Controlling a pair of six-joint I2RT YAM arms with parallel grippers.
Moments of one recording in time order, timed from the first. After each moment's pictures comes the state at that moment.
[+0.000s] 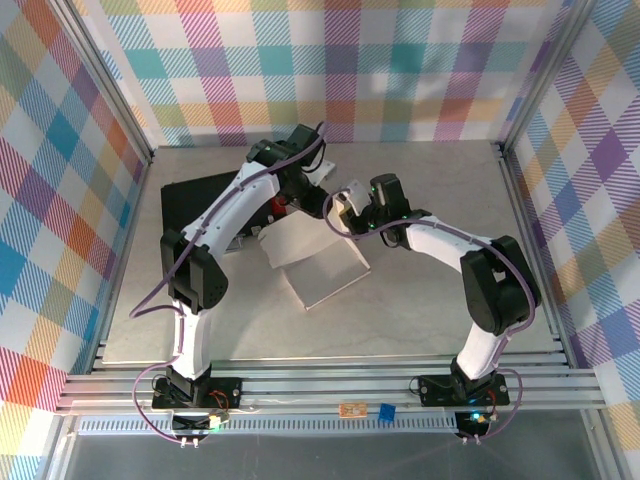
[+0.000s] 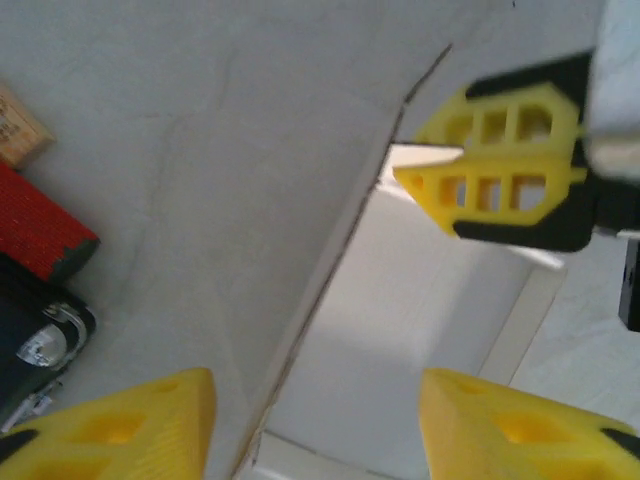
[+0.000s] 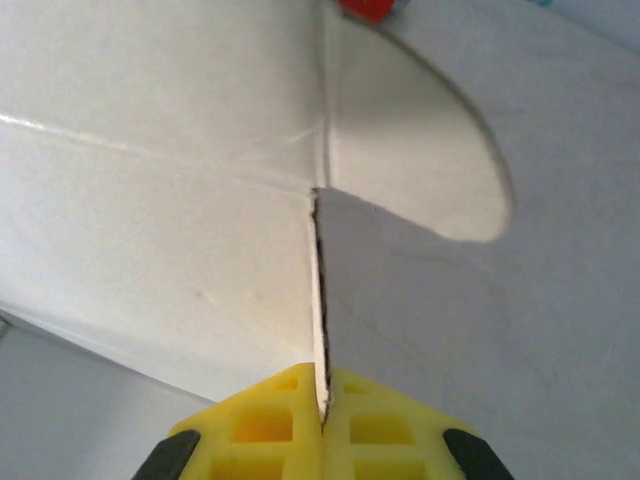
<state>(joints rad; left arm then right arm) -0.56 2.04 2.12 -1.23 0.08 -0.03 0.48 1.75 1.12 -0.02 -0.31 -0.25</state>
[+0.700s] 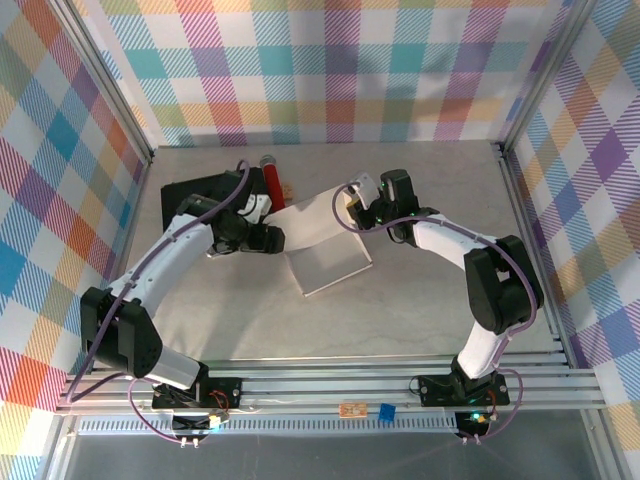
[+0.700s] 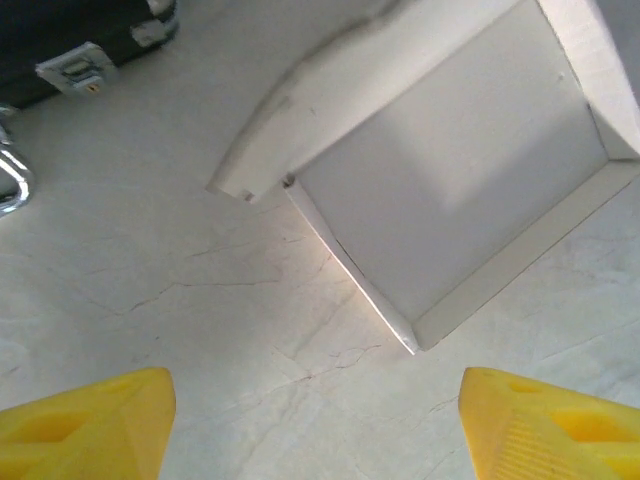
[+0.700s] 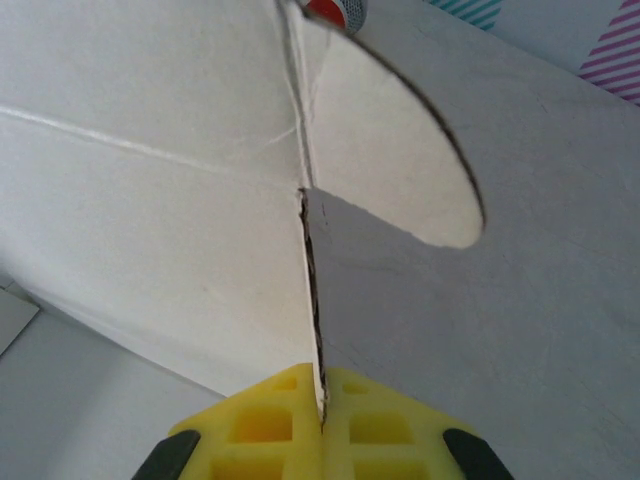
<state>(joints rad) -0.36 1.47 1.27 -0.95 0.20 -0.19 0.43 1.75 1.12 0.02 -0.35 -0.26</state>
